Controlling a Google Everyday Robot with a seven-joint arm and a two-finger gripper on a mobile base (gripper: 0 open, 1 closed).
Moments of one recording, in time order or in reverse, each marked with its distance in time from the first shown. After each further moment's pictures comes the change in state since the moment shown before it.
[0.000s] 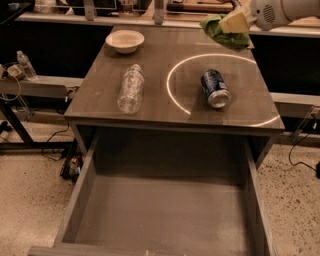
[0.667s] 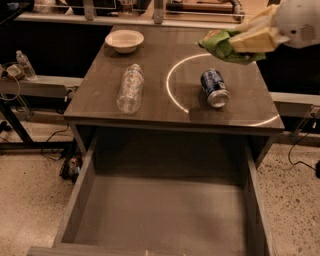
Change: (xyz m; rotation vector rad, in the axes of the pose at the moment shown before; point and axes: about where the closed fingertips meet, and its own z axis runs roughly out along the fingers) arm 0.010 0.084 -0.077 -0.198 -0.078 -0.251
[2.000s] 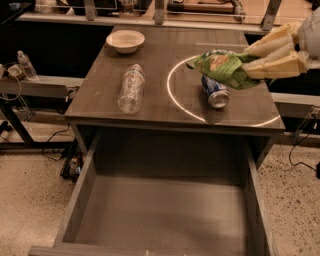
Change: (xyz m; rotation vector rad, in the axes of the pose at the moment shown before) arm 0.002 0.078 -0.042 -0.222 -0.086 -0.166
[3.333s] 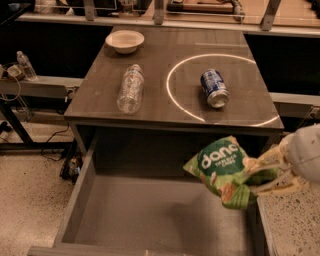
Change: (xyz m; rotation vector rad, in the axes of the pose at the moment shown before) arm 0.102 0.189 0.027 -0.361 0.132 -0.374
